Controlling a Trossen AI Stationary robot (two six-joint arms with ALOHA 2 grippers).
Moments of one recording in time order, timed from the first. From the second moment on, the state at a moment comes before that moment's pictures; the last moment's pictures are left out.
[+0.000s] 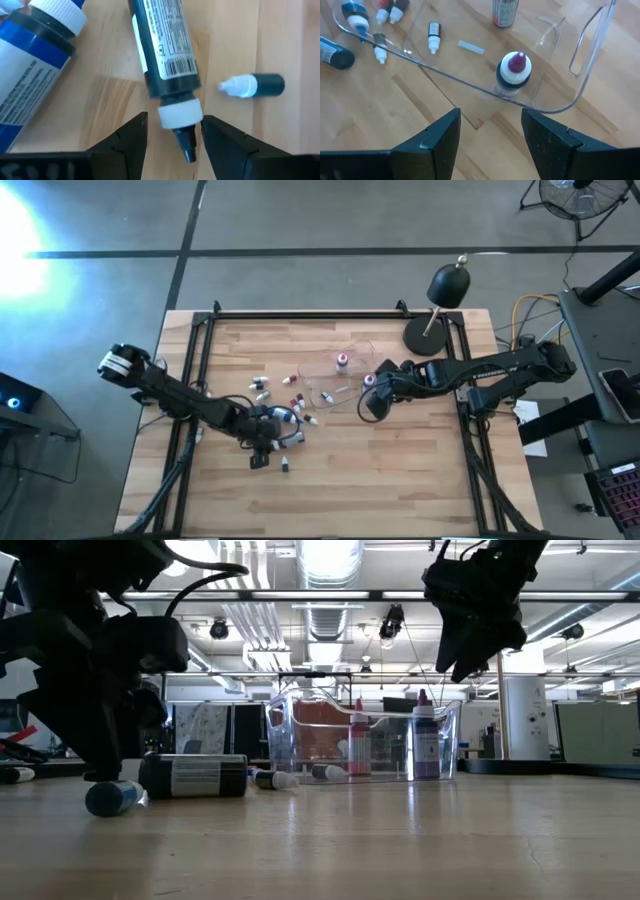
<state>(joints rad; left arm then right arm) -0.36 1.42 0.62 -0.21 -0.05 -0.52 0.09 1.34 1.00 -0.78 0.31 0.82</state>
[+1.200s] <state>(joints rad) -0.32 1.47 1.08 -1.28 0.25 -0.65 0.09 1.34 1.00 -0.78 0.31 0.81</state>
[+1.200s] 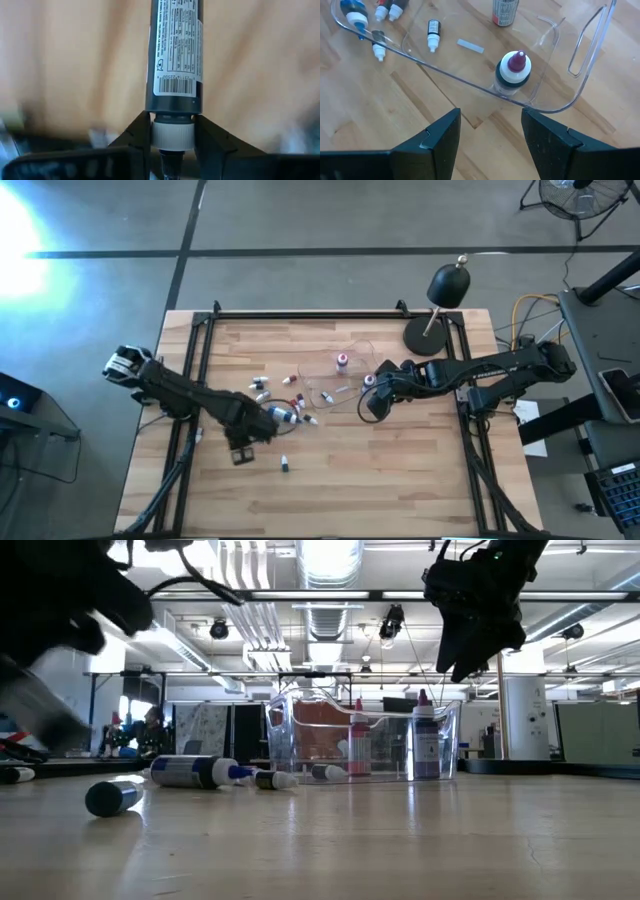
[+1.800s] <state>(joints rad) -0.31 1.60 0.93 -1.51 0.52 -0.60 0.09 1.34 0.99 -0.77 0.37 0.81</state>
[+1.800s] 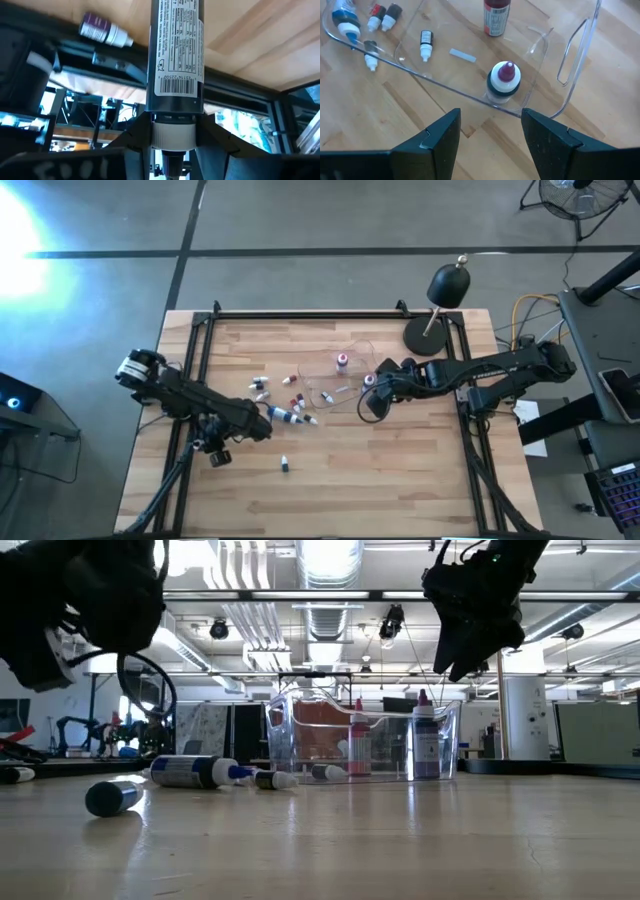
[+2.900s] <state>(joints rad) -0.30 1.69 1.10 -1.44 0.38 -0.60 0.09 1.34 0.94 -0.77 0.37 0.84</state>
